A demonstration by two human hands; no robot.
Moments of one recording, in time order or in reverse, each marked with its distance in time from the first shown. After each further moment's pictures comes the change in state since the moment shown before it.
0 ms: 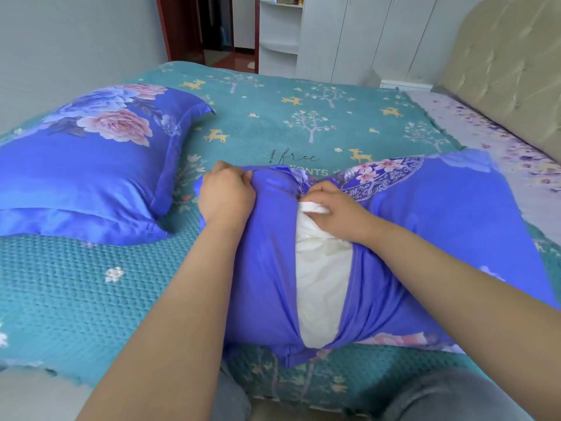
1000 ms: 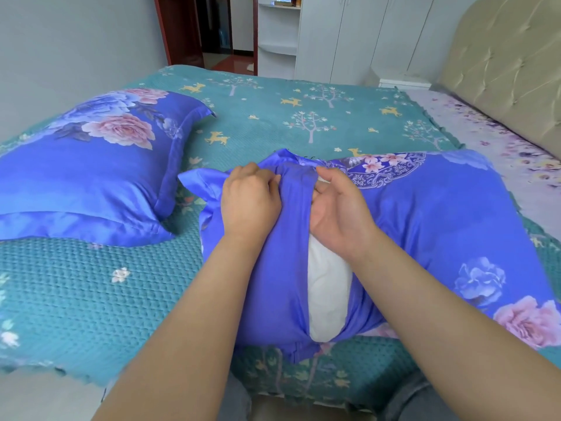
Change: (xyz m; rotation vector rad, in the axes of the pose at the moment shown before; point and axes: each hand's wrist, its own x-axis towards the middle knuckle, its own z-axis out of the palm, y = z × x) left_hand -0.031 0.025 -0.011 -0.145 0.137 0.300; right_hand -0.017 -0.079 0.002 1.402 0.155 0.367
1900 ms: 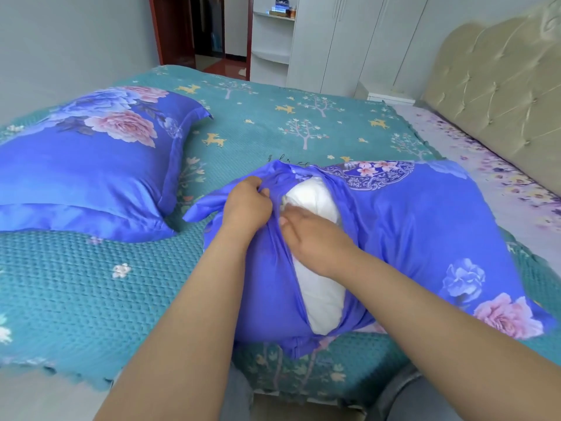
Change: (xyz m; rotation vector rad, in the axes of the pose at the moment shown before) left_hand 0.002 -0.016 -0.012 -0.335 -0.348 -0.421; right_hand -0.024 0.025 0.021 -1.780 -0.074 -0.143
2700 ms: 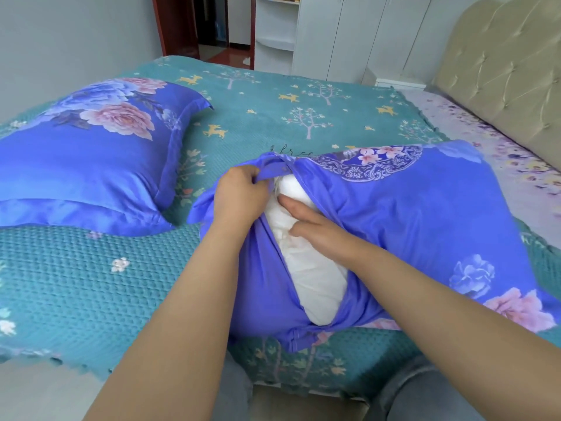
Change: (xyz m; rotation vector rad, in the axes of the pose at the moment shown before) left_hand -0.005 0.006 -0.004 0.027 0.112 0.091; right_hand 0.012 0.041 0.016 0.806 -0.203 0.007
